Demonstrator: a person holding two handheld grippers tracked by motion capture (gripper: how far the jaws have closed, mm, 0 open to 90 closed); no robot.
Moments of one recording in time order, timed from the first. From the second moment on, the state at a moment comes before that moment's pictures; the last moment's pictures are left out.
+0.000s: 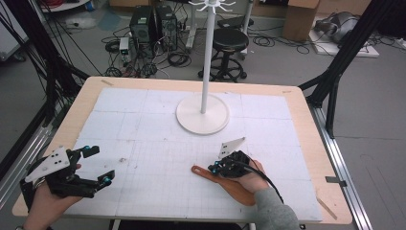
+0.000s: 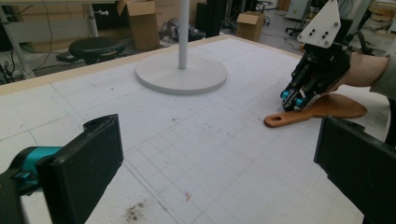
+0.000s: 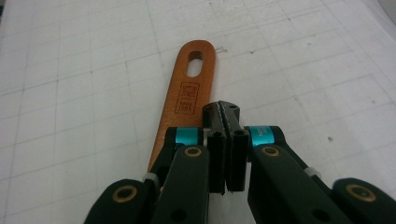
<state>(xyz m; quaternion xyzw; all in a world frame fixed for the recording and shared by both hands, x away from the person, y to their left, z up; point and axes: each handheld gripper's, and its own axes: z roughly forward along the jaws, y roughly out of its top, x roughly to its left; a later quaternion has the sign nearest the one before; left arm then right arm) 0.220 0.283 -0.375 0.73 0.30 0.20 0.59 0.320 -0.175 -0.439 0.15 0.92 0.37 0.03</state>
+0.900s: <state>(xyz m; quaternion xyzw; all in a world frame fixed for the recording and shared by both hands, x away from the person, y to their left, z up) 0.223 0.281 -0.376 0.73 0.30 0.19 0.58 0.309 -0.166 -0.430 0.14 0.91 0.39 0.04</state>
